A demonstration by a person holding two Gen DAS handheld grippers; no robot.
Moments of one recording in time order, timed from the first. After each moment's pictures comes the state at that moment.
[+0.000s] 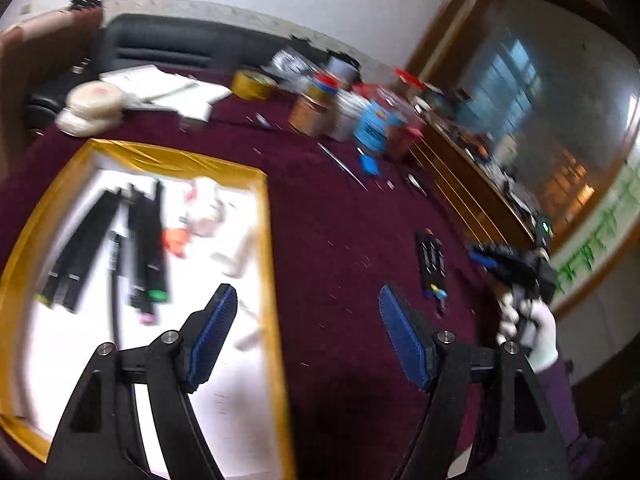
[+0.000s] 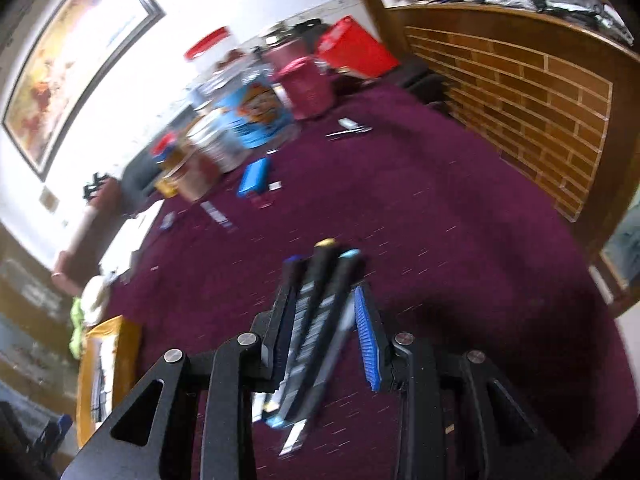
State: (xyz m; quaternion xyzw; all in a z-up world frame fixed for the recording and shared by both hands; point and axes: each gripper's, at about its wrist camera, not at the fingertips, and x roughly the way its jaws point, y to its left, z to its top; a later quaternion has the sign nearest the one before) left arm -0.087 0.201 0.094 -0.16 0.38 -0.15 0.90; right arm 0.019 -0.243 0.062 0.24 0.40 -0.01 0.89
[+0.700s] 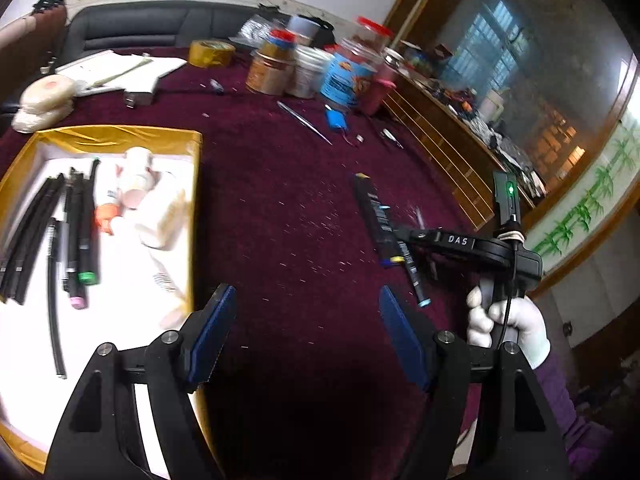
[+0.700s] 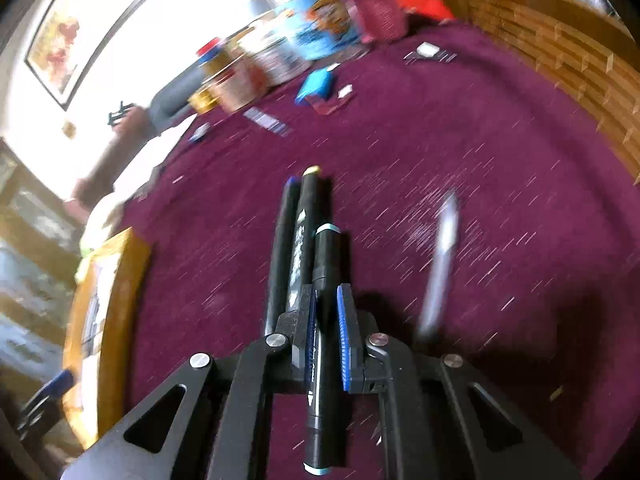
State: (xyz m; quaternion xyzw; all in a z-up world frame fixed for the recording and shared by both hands) left arm -0.083 0.135 0.080 -0.12 0.43 -0.19 0.88; right arm 0.016 -0.168 0.019 0.20 0.47 0.11 0.85
